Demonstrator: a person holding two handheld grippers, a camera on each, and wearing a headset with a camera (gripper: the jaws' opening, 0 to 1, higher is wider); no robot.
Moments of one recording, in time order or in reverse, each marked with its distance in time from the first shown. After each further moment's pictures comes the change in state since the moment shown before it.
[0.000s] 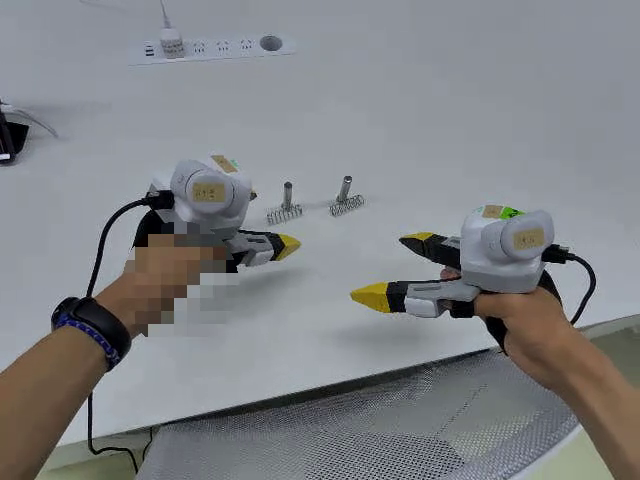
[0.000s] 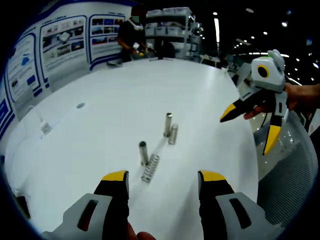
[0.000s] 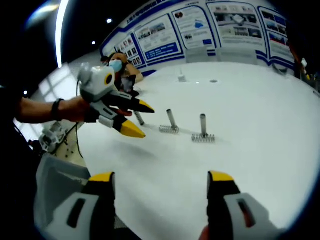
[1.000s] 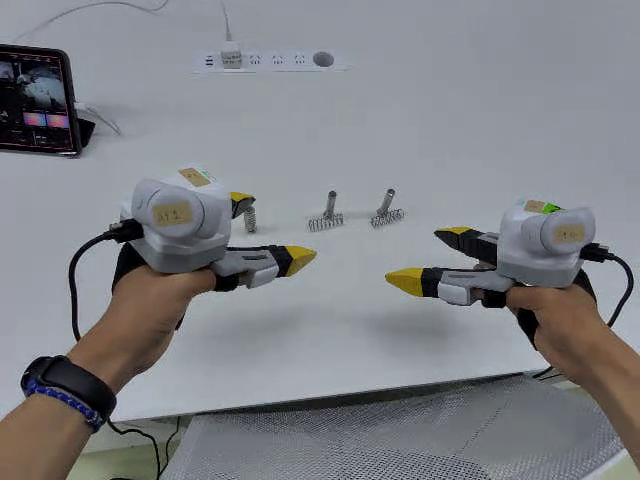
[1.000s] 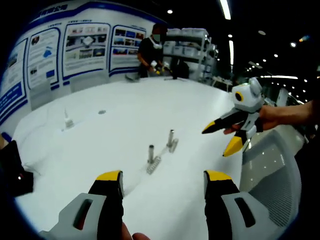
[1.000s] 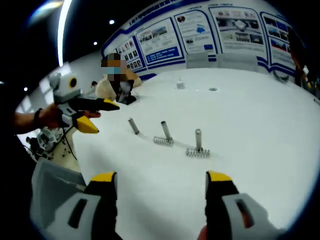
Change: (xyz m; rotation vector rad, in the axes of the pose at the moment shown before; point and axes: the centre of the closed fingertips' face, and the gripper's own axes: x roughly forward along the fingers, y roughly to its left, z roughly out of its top) left arm -0.080 -0.007 0.010 -0.100 -0.148 0.064; right arm 0.009 -0.005 0.027 -0.042 -0.028 -0.012
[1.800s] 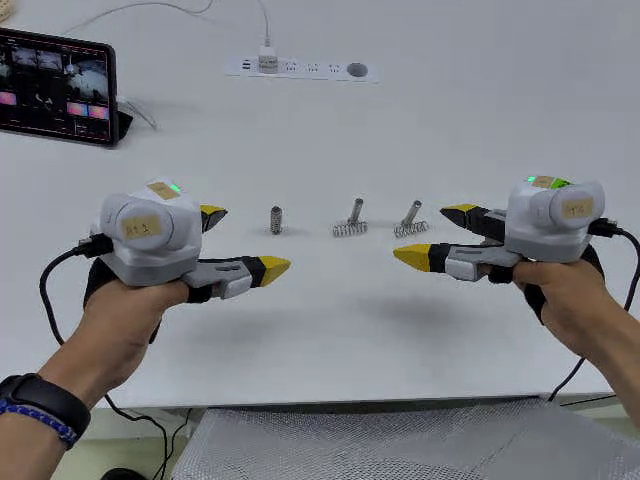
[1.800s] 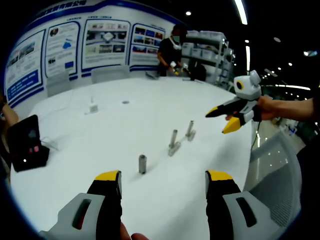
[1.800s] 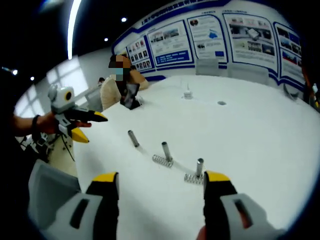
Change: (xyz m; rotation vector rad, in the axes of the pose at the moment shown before) left arm -0.050 0.037 -0.033 -0.121 -0.022 0.126; right arm 0.020 -0.006 0.040 -0.090 -0.017 0.036
